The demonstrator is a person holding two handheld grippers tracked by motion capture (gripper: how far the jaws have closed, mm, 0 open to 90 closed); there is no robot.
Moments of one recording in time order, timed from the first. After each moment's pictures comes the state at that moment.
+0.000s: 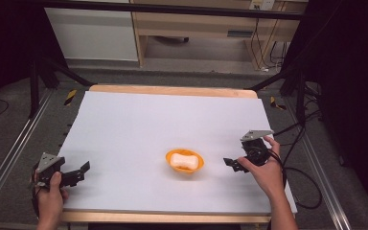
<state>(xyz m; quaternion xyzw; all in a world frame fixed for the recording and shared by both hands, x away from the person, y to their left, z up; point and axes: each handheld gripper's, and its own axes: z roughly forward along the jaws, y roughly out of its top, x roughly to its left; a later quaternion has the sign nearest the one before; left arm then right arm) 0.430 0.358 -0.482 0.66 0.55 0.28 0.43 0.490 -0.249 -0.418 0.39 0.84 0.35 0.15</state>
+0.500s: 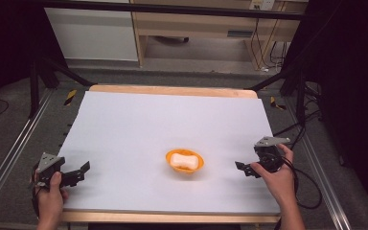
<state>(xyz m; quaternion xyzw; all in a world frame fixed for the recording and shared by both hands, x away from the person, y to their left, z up) 0.430 0.357 -0.482 0.66 0.55 0.28 0.43 0.473 -0.286 -0.429 0.42 0.82 0.36 0.16</state>
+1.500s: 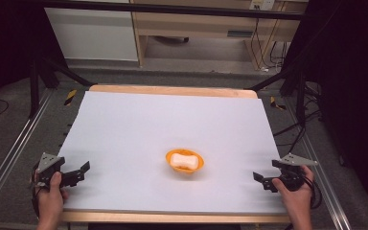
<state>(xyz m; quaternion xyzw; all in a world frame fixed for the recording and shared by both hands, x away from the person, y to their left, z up) 0.429 0.357 -0.482 0.66 0.55 0.28 0.43 0.429 -0.346 -0.463 0.47 0.76 0.42 0.18</state>
